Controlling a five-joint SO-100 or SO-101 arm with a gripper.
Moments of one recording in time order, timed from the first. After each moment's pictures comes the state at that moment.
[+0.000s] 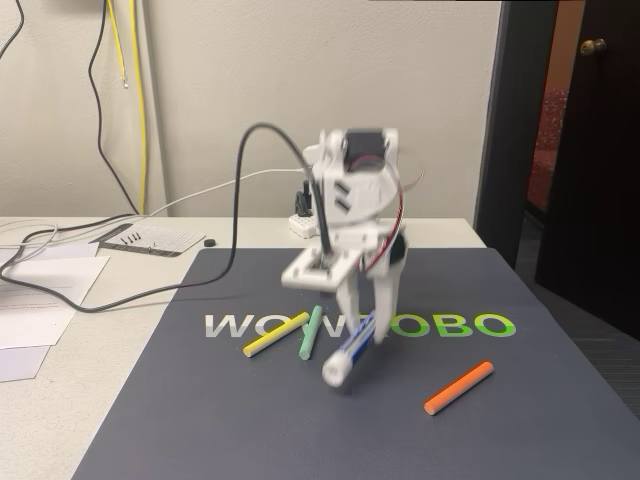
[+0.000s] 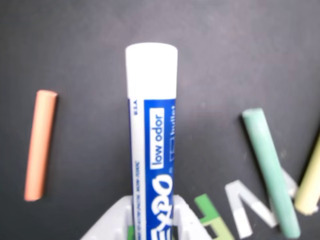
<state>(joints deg) -20.2 18.3 -15.9 104.9 -49.0</state>
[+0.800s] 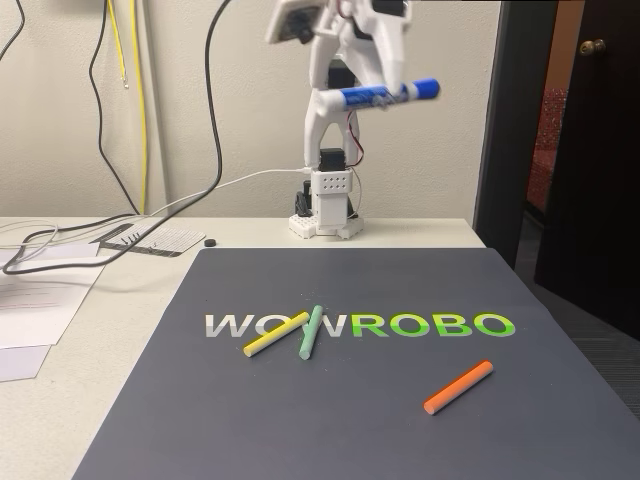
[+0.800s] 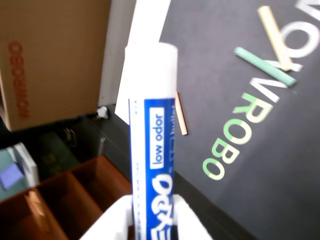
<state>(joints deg) -21.6 87.7 26.0 107.4 -6.7</state>
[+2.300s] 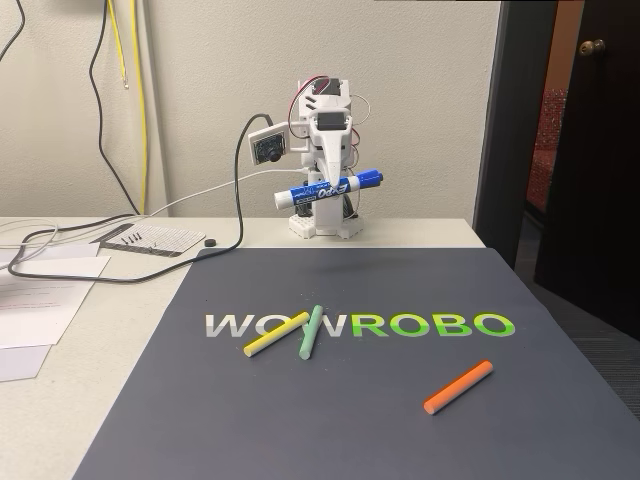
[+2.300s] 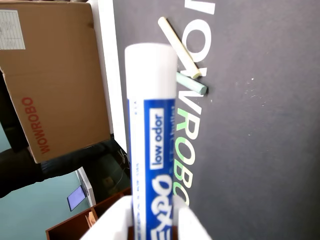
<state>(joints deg) -14.9 184.0 151.2 65.0 1.2</state>
